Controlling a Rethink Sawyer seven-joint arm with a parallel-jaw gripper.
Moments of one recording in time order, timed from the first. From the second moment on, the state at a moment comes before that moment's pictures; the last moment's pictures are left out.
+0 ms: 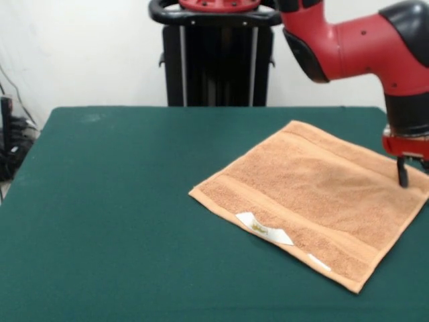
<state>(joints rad) -0.01 -0.41 0.34 1.90 0.30 -0.12 2.37</state>
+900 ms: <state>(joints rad) 0.06 -0.60 -0.04 1.90 0.26 0.15 2.37</state>
